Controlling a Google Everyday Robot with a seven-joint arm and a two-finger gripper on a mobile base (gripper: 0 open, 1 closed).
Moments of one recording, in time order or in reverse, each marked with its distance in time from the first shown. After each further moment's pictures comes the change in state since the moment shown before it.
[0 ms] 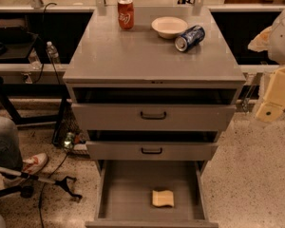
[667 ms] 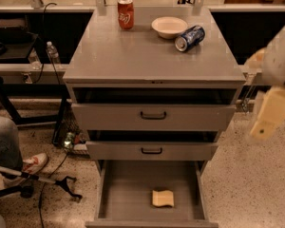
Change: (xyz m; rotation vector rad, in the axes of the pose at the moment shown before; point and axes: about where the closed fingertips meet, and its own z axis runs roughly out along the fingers) arm 0.012 0.014 0.034 -0.039 -0.013 0.022
